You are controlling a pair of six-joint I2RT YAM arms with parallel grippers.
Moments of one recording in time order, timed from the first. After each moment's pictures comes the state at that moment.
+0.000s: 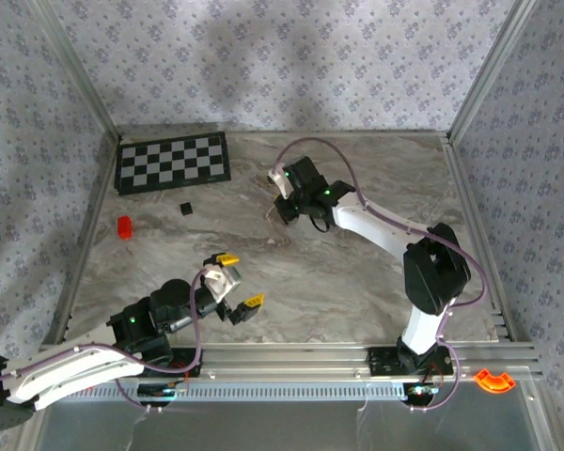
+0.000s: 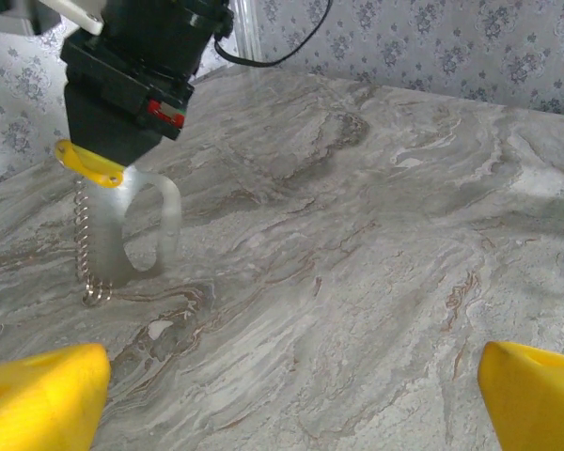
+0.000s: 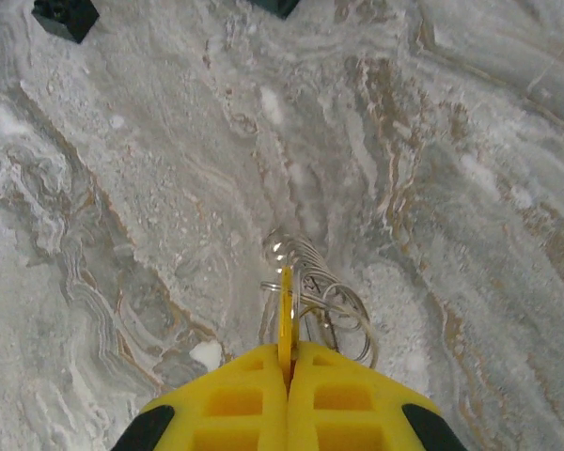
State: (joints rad) left arm -1.13 0.44 0.34 -0.14 -0.17 0.02; right arm 0.69 1.76 1.39 -0.45 -0.02 -0.04
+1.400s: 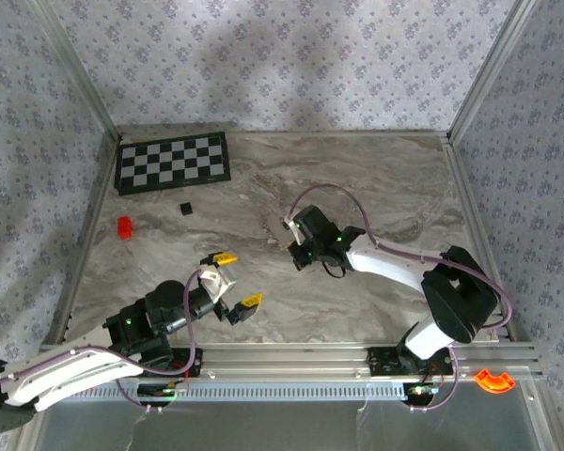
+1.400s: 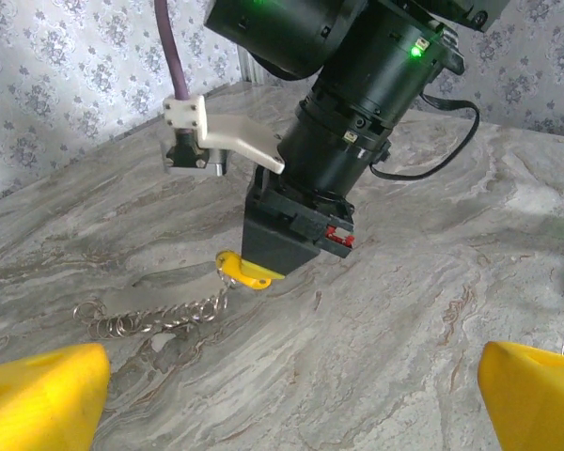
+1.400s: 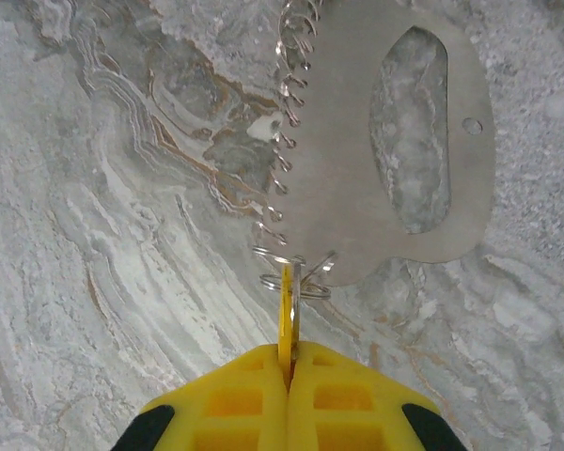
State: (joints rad) left arm -1.13 0.40 0.34 -0.15 -0.17 0.02; right arm 0.79 1.54 0.92 -0.31 0.00 0.17
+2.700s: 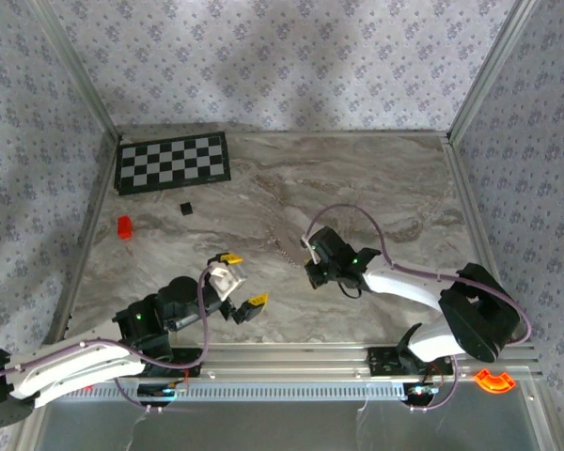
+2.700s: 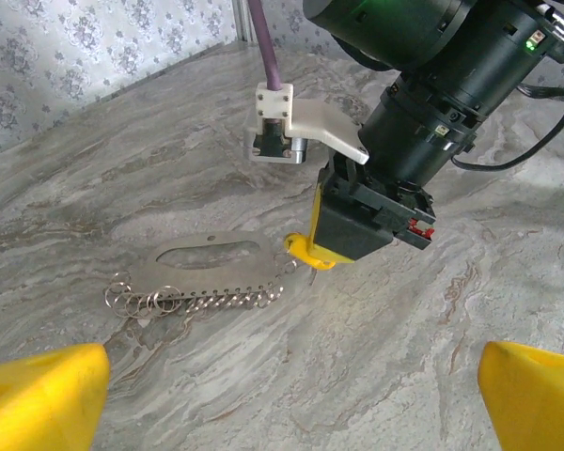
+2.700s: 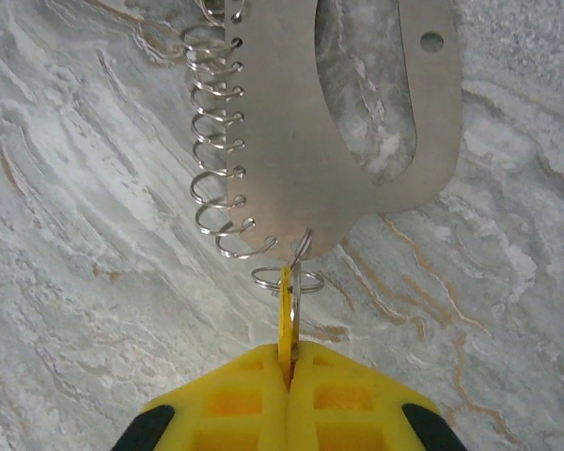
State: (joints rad) left arm -1.13 0.52 0.35 -0.12 -0.17 -0.01; right arm 0.81 1.39 0.68 -0.26 0.05 0.22
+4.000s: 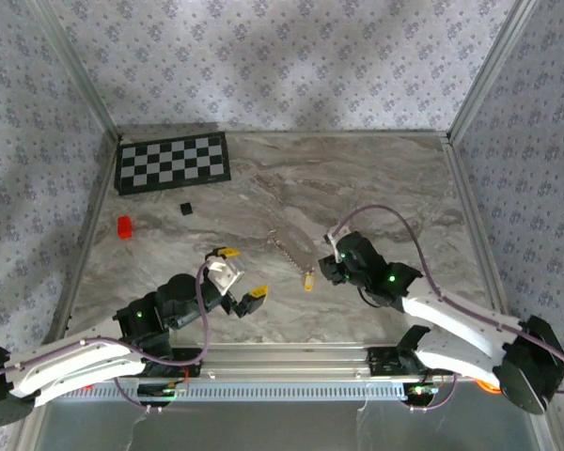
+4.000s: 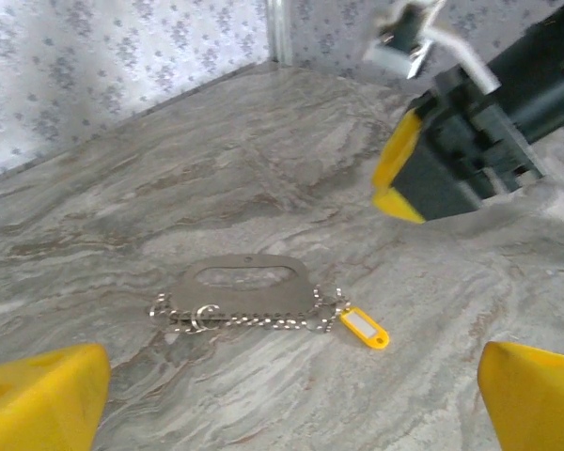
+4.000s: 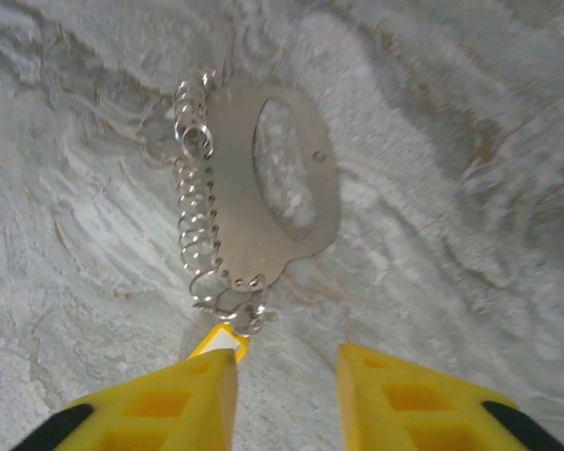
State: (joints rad) left arm -1.13 0.54 0.39 -0.10 -0.26 -0.03; right arm 0.78 0.97 0.58 -0.33 0.17 0.25
